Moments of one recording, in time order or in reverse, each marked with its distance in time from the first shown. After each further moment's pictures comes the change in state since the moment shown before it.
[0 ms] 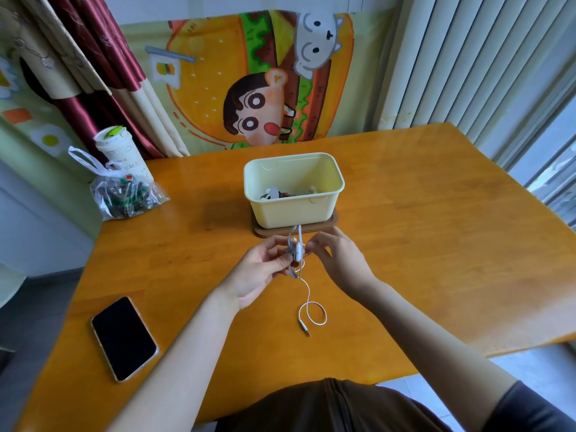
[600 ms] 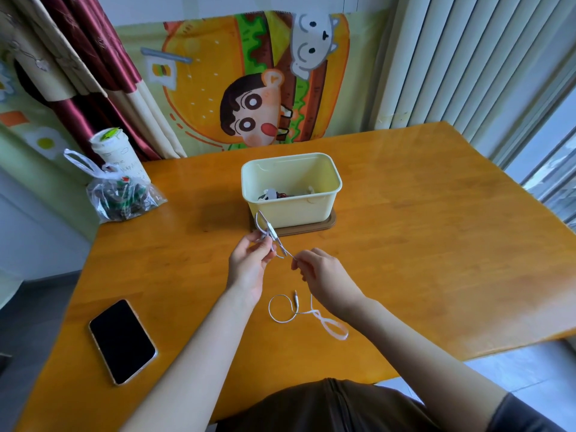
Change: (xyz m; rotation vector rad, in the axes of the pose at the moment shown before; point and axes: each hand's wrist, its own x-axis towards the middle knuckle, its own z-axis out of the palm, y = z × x) left_hand 0.021 -0.015 0.003 -0.275 0.542 0.110; right_hand -0.020 -0.004 0.024 0.054 -0.066 -0.095
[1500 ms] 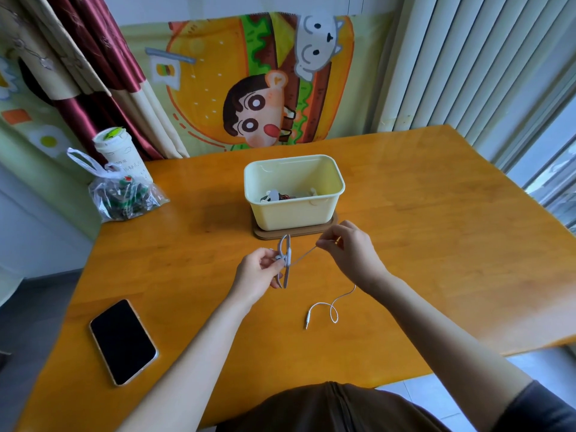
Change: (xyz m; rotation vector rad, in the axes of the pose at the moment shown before) left_hand 0.002 -0.005 -0.021 0.800 -0.207 0.080; right_hand 0.027 0.014 -0.041 0.042 0.172 0.066
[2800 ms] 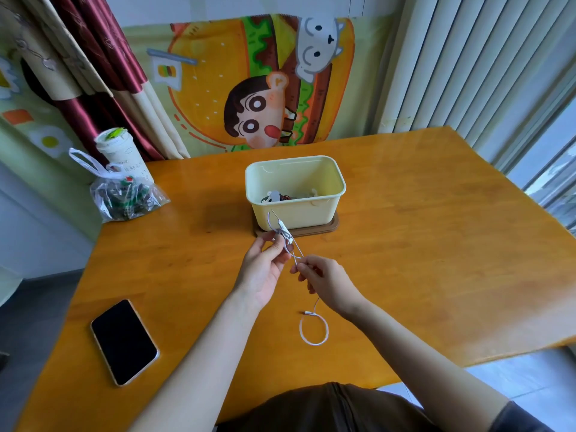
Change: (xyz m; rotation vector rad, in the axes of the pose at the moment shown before) left_hand -0.004 0.031 0.012 -0.932 0.020 -0.107; right_hand -0.031 -0.013 0.039 0.310 -0.220 0.165
